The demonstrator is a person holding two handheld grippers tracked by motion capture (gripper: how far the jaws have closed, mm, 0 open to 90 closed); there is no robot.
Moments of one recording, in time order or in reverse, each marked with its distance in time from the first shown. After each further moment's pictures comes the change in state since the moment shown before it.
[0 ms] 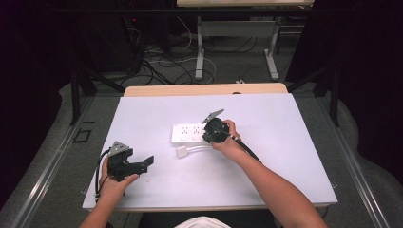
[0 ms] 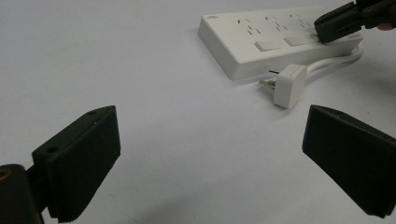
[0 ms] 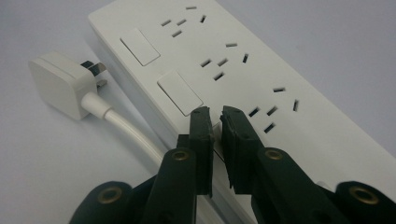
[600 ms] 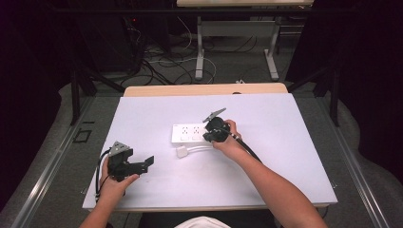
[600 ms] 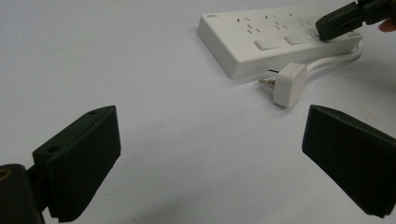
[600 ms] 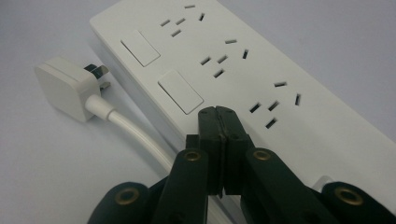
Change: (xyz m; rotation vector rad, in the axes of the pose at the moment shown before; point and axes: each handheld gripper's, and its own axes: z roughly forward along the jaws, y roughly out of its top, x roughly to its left) left arm 0.000 0.000 0.001 0.005 -0.001 0.000; right arm -0.003 0.000 -0.001 0.008 0.022 0.050
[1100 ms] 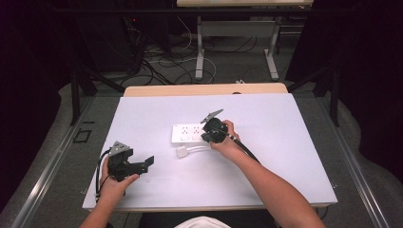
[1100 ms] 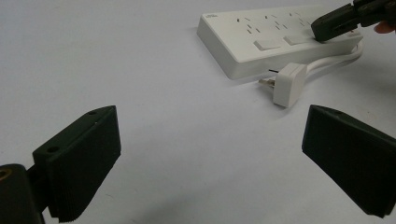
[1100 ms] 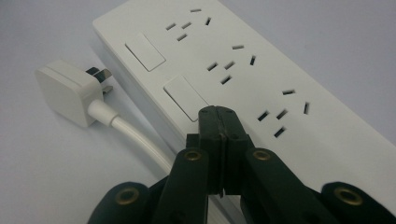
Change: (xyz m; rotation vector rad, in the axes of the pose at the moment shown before) left arm 0.000 0.000 0.000 0.004 -0.001 0.000; right arm 0.004 0.002 0.005 -0.017 -0.006 -0.032
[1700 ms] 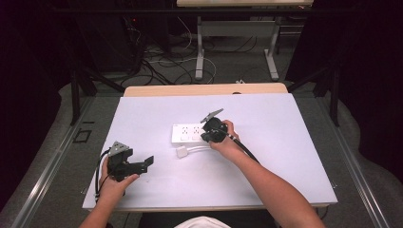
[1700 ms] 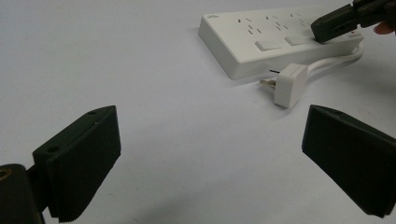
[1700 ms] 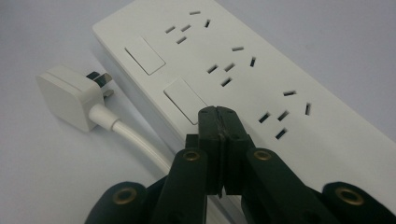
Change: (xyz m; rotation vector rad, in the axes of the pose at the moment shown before) left arm 0.001 0.000 0.000 -0.009 0.003 -0.003; right arm 0.001 0.001 0.000 0.008 0.003 0.034
